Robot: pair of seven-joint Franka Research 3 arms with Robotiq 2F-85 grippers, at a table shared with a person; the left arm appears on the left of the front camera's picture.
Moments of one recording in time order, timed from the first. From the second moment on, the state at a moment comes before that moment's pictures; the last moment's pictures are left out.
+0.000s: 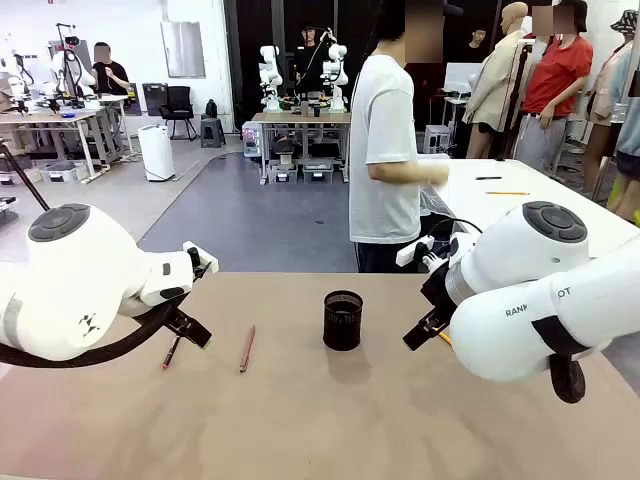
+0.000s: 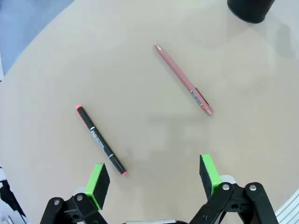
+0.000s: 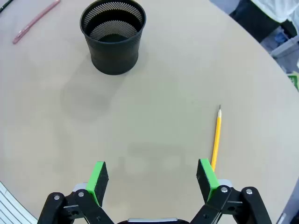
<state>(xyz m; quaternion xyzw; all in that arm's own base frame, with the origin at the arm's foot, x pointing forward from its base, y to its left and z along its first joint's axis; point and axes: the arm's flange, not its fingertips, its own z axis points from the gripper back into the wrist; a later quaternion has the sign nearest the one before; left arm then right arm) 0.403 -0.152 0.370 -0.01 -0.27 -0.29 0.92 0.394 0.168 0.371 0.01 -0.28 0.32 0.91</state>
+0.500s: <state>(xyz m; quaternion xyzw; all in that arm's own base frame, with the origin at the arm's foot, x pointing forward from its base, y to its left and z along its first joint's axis) 0.403 -0.152 0.370 -0.01 -0.27 -0.29 0.92 0.394 0.168 0.371 0.01 -0.28 0.32 0.91</state>
